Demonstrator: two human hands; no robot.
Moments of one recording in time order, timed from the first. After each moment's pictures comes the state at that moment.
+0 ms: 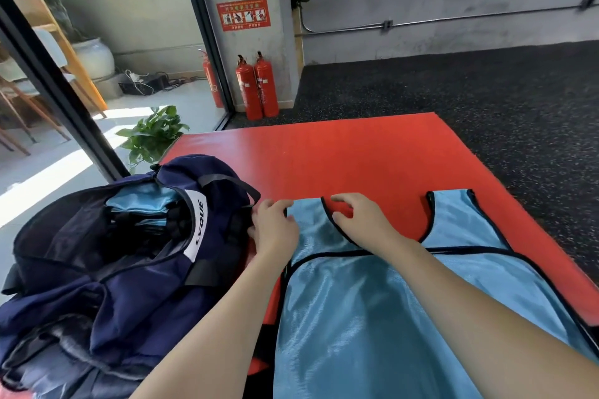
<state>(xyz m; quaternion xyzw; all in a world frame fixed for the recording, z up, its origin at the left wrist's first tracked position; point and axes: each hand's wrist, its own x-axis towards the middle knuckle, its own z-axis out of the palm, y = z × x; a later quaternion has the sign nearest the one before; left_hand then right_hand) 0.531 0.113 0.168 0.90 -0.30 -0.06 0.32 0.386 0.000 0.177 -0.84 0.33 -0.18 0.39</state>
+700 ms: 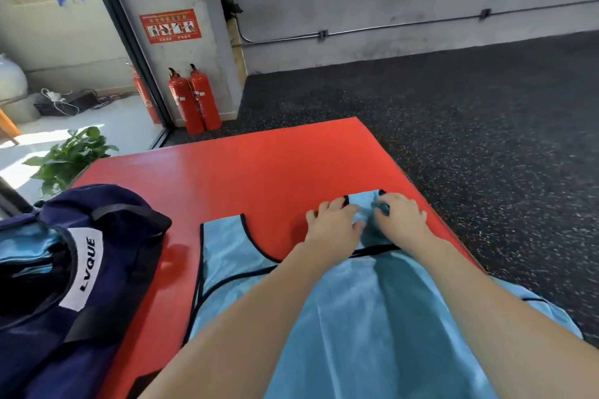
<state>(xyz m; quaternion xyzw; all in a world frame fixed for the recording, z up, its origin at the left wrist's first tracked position) 0.355 -0.030 0.170 0.76 -0.63 -0.09 0.14 0.220 -0.120 0.154 -0.78 0.55 -0.18 0.23</state>
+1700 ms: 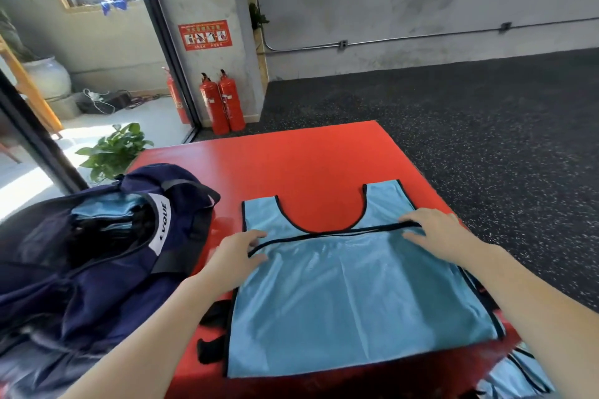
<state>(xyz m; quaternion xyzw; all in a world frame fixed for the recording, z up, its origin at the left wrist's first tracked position) 0.485 0.190 0.188 0.83 -0.49 -0.17 0.21 0.147 -0.060 0.173 -0.90 0.41 -0.06 0.12</state>
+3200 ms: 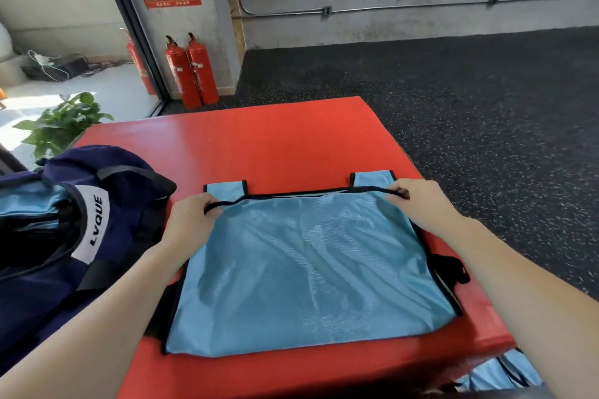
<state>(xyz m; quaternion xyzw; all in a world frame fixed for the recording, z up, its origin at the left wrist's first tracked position) 0.539 0.118 0.167 0.86 -0.44 -0.05 0.27 0.172 -0.112 0.164 -0.84 0.45 -0.19 0.22</state>
